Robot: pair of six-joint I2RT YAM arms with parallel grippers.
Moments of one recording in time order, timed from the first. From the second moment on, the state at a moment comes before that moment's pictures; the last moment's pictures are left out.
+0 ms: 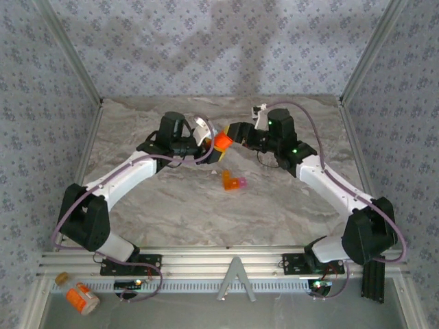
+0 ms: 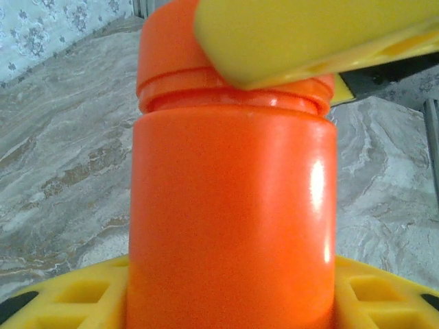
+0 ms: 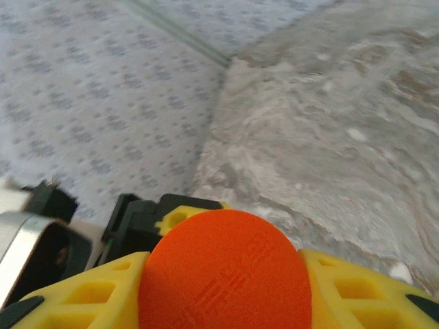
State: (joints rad) left arm -0.53 1.51 1.13 -0.15 0.67 0.20; right arm 0.47 1.39 1.09 -0.01 -0.53 0.79
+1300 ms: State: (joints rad) left arm -0.57 1.48 1.16 -0.17 0.68 0.25; right arm 0.45 1.35 1.28 -0.37 -0.39 0.90
